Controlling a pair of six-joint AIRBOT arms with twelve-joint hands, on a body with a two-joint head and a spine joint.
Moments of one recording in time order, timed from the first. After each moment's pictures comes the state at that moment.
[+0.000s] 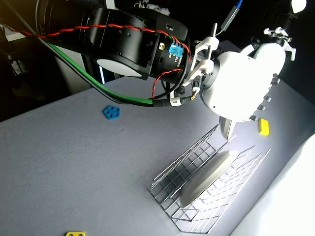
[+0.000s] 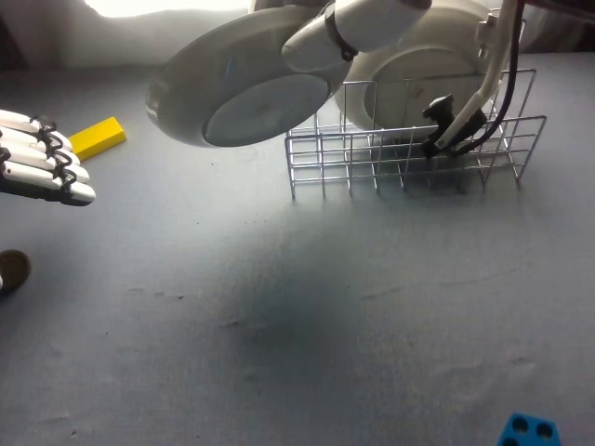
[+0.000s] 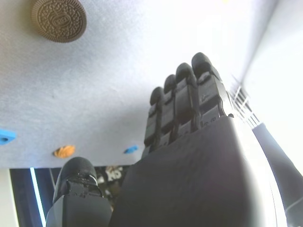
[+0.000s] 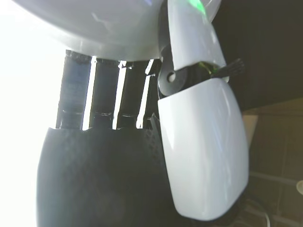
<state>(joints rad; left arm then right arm) 0.50 -0.95 1.75 1.61 -1.00 -0.28 -0.03 -1.23 1.20 0.60 0.11 -0.71</state>
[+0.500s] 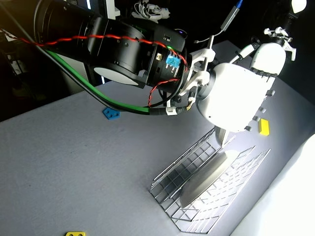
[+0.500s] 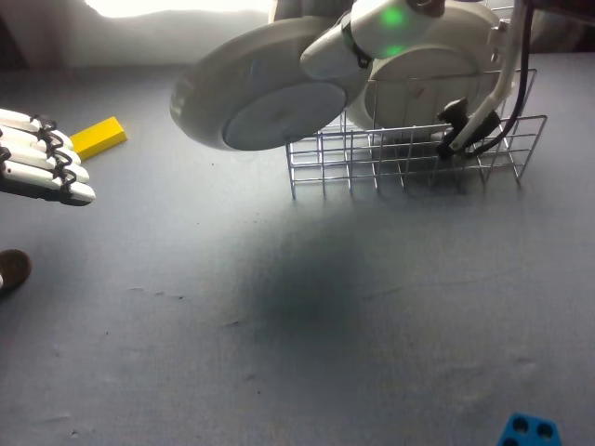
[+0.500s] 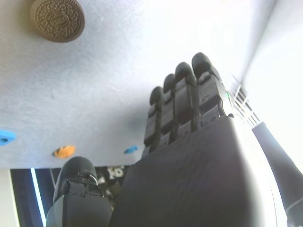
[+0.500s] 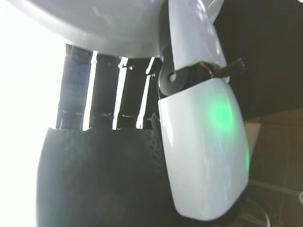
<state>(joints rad) 0.50 -0.95 1.75 1.61 -0.99 -0.27 -0.05 -1.22 1.22 0.59 0.10 -0.71</state>
